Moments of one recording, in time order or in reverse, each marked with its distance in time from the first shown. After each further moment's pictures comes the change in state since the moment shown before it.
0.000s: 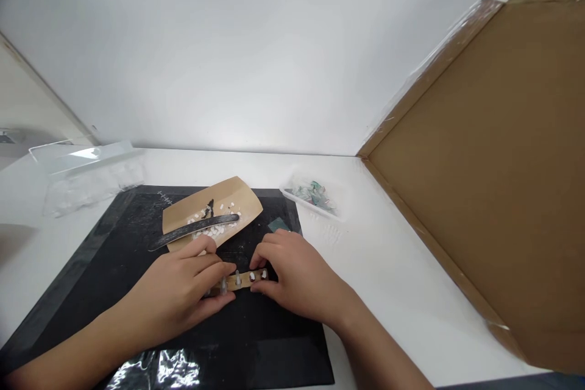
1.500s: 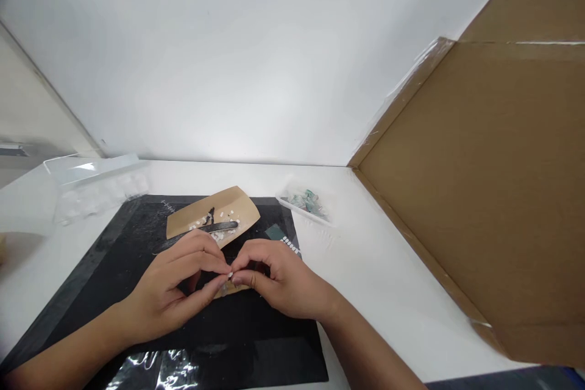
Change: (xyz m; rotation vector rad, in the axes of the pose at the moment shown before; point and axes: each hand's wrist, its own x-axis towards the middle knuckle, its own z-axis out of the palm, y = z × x) left_hand 0.009 0.004 -0.017 -0.495 0.326 0.000; right_hand 0.007 -0.016 0.001 0.554 0.067 -0.234
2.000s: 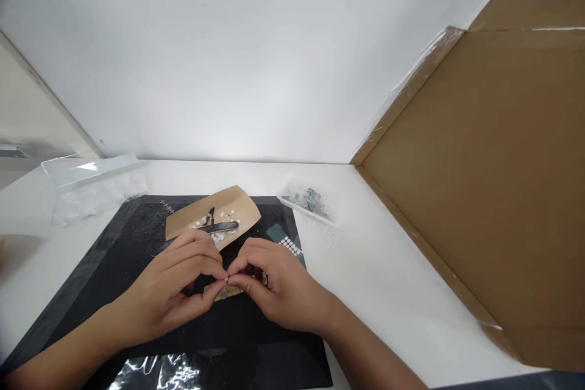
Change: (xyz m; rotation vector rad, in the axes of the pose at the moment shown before) left_hand 0.003 -0.003 -0.006 0.142 -0.084 0.060; right_hand -0.003 -0.004 0.007 -0.169 0.075 -0.051
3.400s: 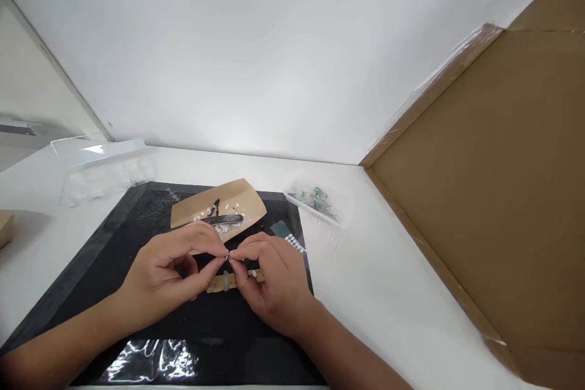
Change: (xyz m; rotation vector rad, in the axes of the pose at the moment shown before) left_hand -0.003 0.008 0.007 -0.354 0.245 -0.360; right_hand 0.001 0.005 0.030 -0.261 0.440 -0.264
